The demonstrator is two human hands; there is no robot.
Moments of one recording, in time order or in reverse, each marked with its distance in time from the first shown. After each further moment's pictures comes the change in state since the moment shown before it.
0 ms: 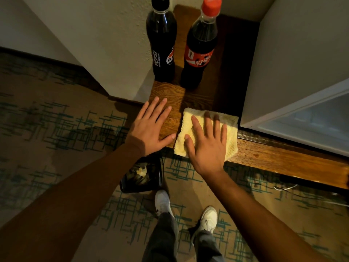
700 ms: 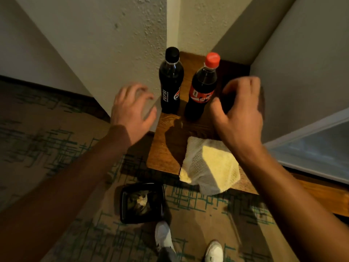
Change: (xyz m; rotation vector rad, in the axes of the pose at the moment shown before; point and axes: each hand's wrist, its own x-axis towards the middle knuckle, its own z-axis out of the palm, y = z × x) left_hand 0.037 -0.052 -0.126 -0.243 0.484 -0.177; right_hand 0.081 -0.039 -0.176 0.482 0.396 -0.037
